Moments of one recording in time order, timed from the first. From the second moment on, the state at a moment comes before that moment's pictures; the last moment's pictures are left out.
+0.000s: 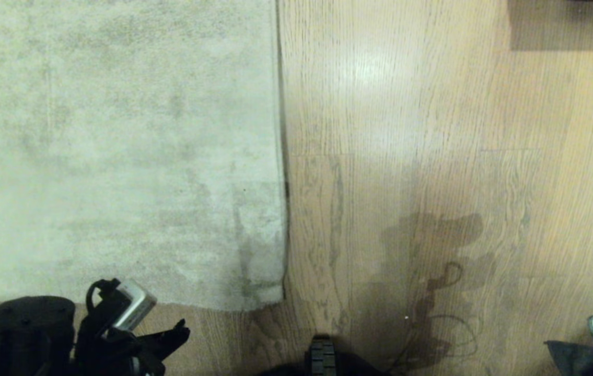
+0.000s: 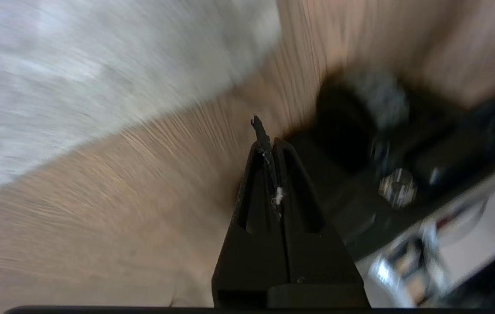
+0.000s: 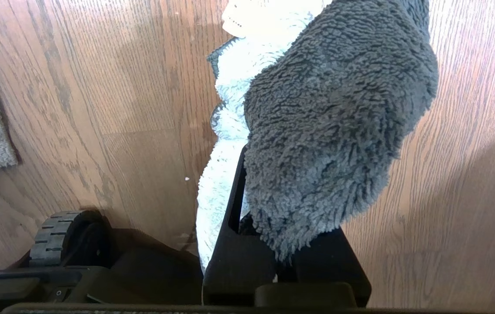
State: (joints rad) left arm -0.38 1.52 -0.01 -0.91 -0.17 0.11; right arm 0.00 0.00 0.00 -0.01 -0.03 0.05
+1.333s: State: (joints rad) left arm -0.36 2.16 -0.41 -1.21 0.06 0.34; right arm 0.00 0.00 0.00 -0.01 -0.03 0.05
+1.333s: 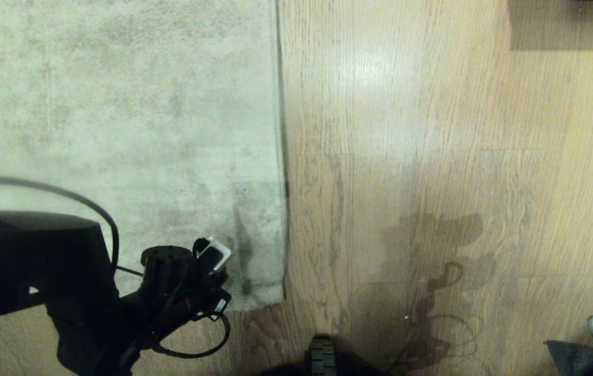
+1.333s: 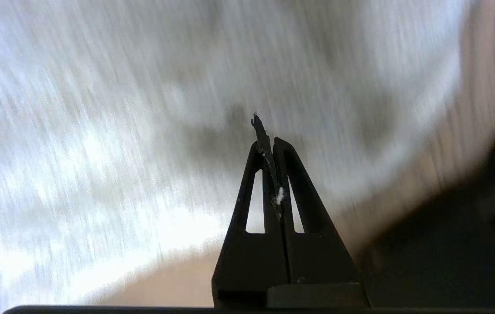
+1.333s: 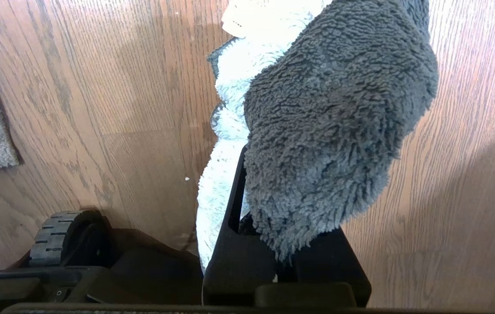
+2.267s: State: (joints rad) left arm -0.40 2.30 -0.36 -1.34 0.05 0.34; right arm 0.00 0.00 0.00 -0.01 -0.03 0.05
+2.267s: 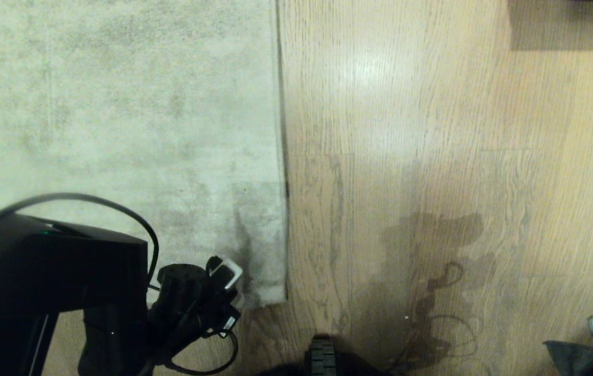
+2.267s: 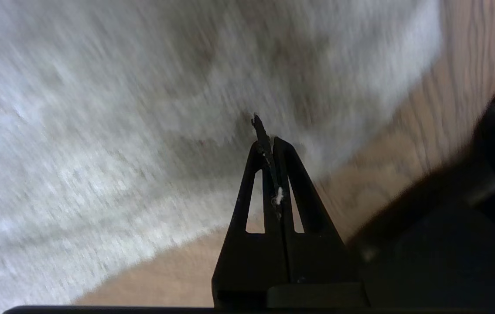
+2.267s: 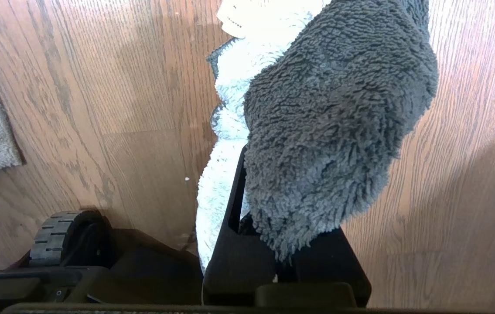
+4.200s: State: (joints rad) left arm -0.24 1.61 -0.35 -1.07 0.06 0.30; right arm 0.00 0.00 0.00 -0.01 -0.03 0.05
